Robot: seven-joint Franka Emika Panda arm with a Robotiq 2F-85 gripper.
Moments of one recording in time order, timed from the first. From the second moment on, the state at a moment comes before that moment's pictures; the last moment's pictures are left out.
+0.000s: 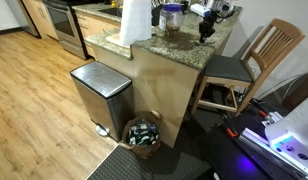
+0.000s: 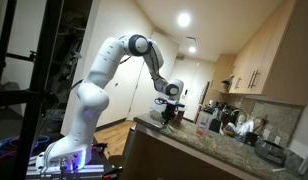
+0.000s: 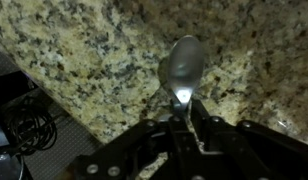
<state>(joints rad) -0.02 0.16 -0.02 -2.08 0.04 2.30 1.70</state>
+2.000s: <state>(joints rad) -0.02 0.16 -0.03 -2.08 0.02 2.28 1.77</state>
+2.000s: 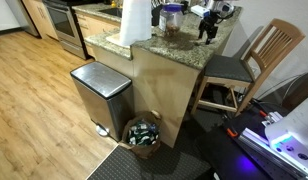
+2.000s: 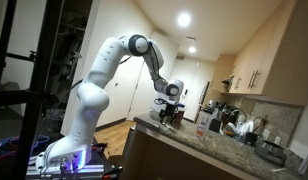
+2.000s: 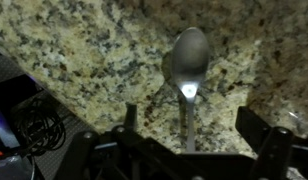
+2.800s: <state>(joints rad) -0.02 0.04 -0.04 -2.15 0.01 2.22 1.76</state>
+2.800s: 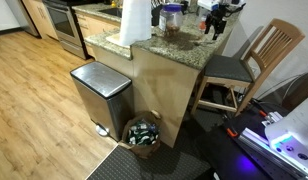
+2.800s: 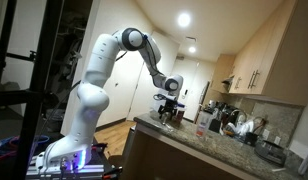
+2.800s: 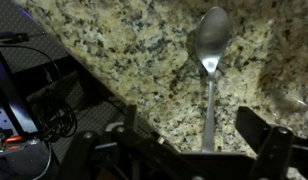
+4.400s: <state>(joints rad) 0.01 0.17 -0.04 -2.10 0.03 2.29 1.88</state>
